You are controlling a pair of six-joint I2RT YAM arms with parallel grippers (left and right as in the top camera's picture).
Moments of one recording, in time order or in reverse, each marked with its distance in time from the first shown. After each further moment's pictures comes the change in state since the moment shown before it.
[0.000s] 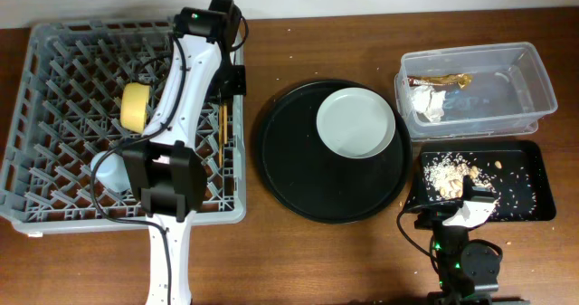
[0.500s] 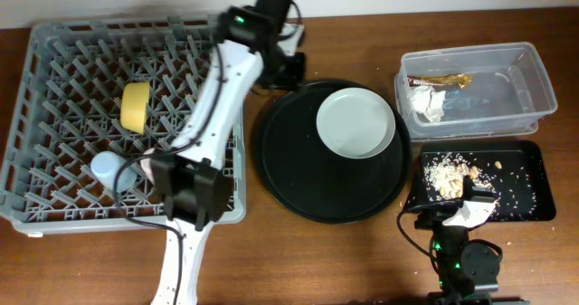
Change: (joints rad) left arm -0.187 -0.003 0.106 0.195 0.362 0.096; right arm 0.000 0.000 0.000 0.000 0.000 0.001
